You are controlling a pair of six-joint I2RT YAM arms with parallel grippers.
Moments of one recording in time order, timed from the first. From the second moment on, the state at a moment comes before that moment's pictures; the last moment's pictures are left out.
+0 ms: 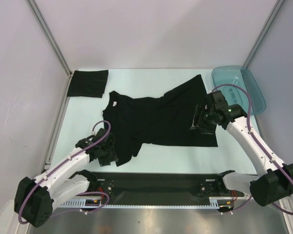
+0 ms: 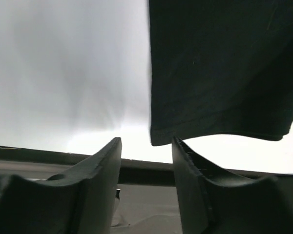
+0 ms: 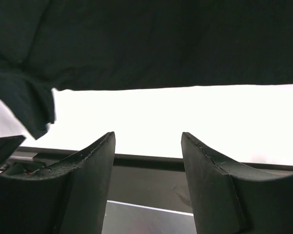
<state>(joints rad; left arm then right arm) -0.48 0.92 0.50 -0.84 -0.05 -0.85 0.34 1.22 1.14 -1.00 -0.07 0.60</state>
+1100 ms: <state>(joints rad) -0.64 1.09 0.49 -0.76 -0.05 -1.10 0.35 1.13 1.13 -1.02 -0.02 0.64</state>
